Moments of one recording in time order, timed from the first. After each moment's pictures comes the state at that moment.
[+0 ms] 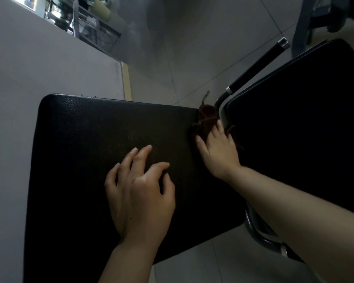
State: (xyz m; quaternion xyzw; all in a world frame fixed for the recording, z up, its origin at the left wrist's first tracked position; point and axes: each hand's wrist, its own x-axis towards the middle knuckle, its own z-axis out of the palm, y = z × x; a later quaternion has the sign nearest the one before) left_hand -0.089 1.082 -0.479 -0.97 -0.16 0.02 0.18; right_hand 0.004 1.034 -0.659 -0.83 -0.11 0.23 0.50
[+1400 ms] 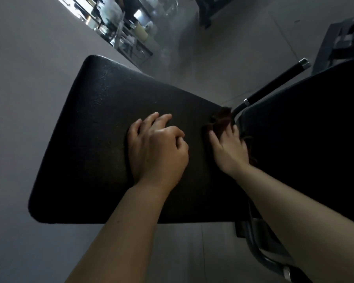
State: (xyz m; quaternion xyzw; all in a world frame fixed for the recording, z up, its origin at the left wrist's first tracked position) left_hand -0.090 1.088 -0.496 -0.97 -0.13 -0.08 0.17; right_hand -0.018 1.032 -0.661 -0.81 -0.11 0.22 0.54
